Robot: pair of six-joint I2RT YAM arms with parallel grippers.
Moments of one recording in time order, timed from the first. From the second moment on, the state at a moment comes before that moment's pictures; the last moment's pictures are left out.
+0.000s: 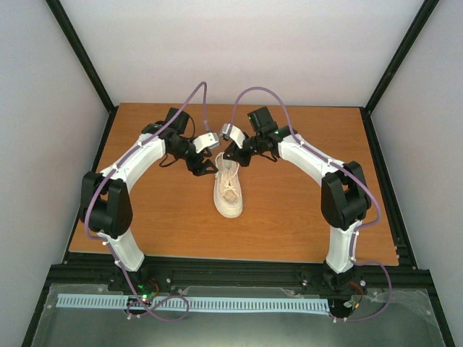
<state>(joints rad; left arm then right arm) -0.32 1.74 1.44 -0.85 0.62 0.70 0.54 1.91 1.54 -0.47 -0.70 -0.56</state>
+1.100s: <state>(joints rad) -0.39 1.80 1.39 -0.66 0.59 0.64 0.53 2.00 1.69 -0.68 -0.68 -0.29</state>
